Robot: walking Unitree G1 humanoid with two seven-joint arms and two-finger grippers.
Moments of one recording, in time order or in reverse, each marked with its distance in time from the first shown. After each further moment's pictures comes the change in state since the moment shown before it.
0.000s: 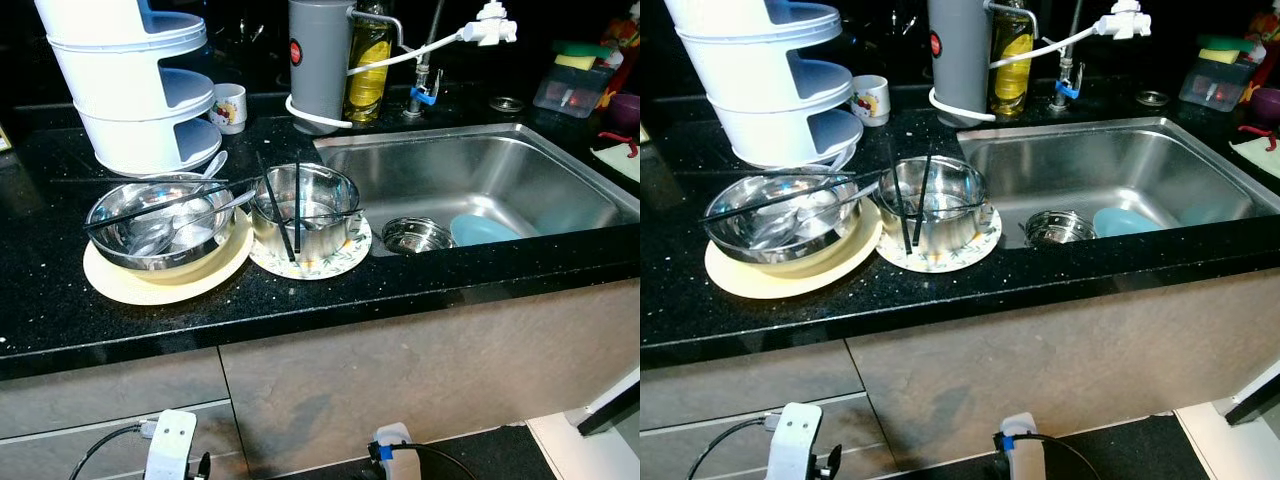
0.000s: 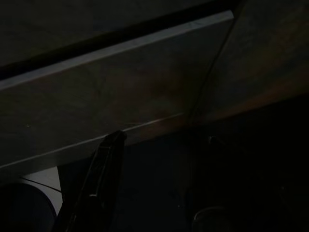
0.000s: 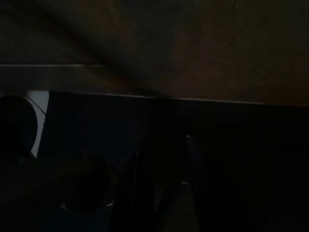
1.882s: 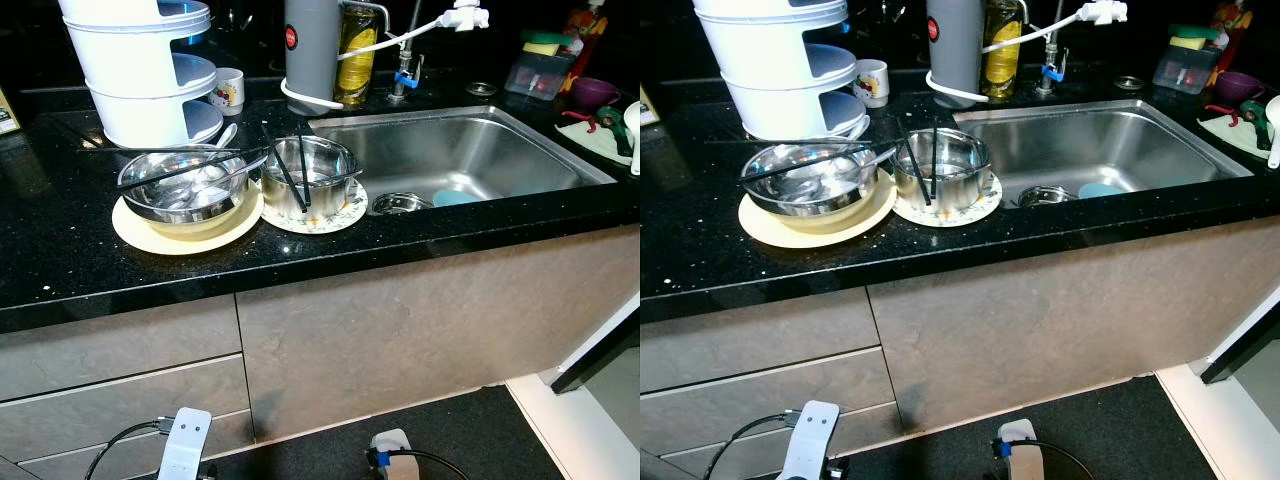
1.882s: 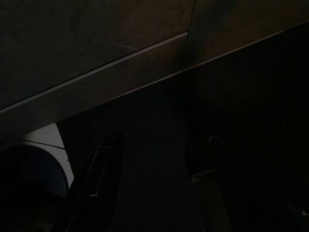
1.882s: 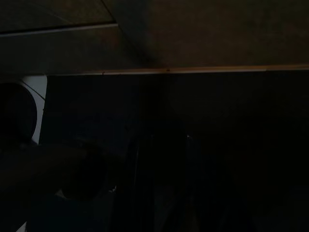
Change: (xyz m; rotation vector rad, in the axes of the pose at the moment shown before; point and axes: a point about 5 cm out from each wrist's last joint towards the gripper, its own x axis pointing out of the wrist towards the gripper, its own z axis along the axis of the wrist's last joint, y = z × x) left arm 0.013 -0.012 -0.009 0.059 0.144 -0.028; right arm 0.000 0.001 -0.003 -0.007 0.005 -0.034
